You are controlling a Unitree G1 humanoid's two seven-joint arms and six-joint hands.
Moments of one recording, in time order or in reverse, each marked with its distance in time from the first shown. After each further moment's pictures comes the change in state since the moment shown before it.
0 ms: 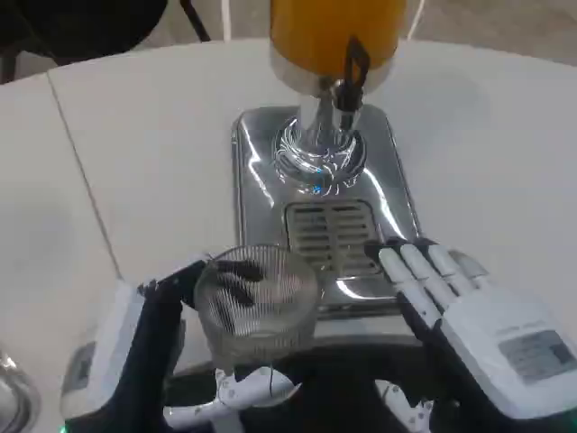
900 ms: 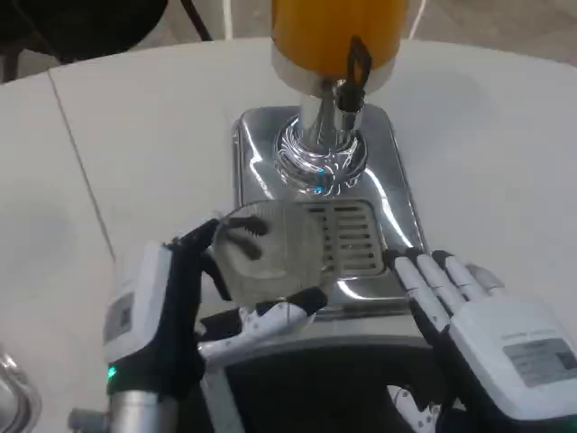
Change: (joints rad) left arm -0.321 -0.093 -0.044 0.365 0.109 0.020 0.168; right arm 0.025 0.057 0.011 -0.040 -0.084 0.079 0.086
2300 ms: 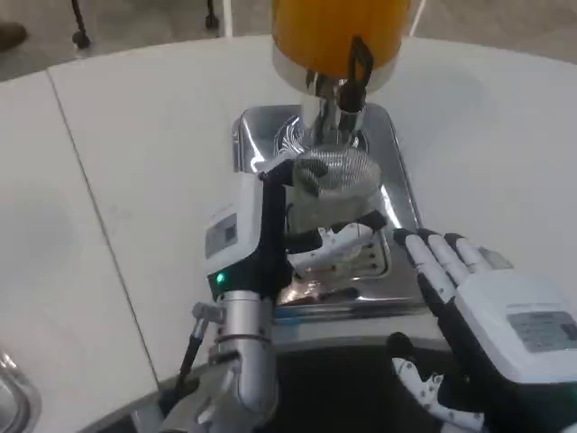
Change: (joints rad) left arm -0.697 -0.085 -0.177 1.021 -0.025 -0.075 0.447; right arm -0.094 0.062 0.003 -0.034 -0.058 0.087 0.152
